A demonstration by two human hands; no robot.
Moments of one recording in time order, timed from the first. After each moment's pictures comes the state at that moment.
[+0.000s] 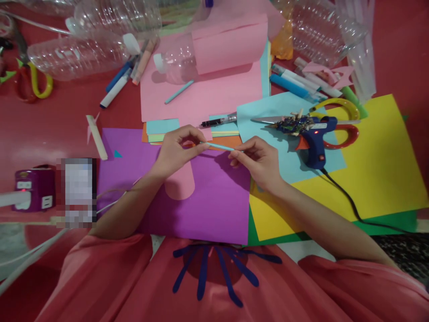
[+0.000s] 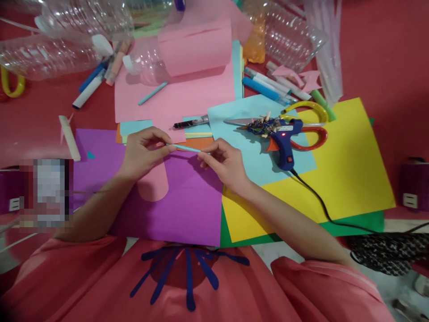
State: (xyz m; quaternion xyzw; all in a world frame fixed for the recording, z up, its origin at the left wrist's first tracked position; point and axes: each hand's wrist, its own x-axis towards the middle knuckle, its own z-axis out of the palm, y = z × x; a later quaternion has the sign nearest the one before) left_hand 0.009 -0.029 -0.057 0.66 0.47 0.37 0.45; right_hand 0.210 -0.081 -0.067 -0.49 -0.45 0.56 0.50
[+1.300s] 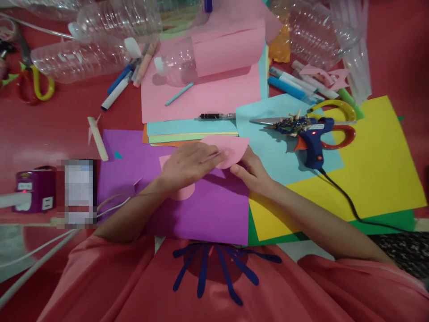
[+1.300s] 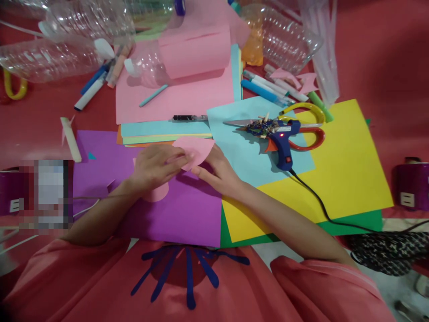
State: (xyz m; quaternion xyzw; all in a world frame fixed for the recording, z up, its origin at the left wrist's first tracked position) left_hand 0.002 -0.052 -0.065 0.88 0.37 0.23 0.19; right_hand 0.217 -0.082 -0.072 -0.40 -0.70 0.43 0.40
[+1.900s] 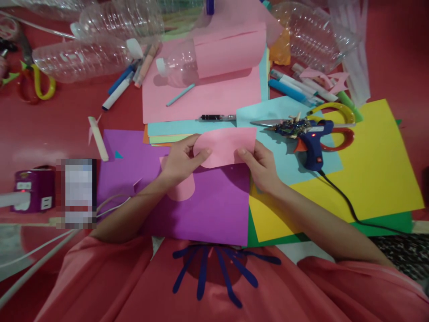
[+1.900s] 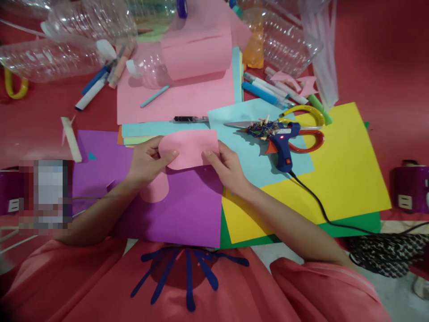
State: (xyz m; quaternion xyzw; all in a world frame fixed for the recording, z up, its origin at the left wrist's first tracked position) left_hand 0.016 -0.047 -0.058 0.64 0.49 0.35 0.48; right_hand 0.216 -0.082 -0.073 -0.52 -0.52 0.48 0.47
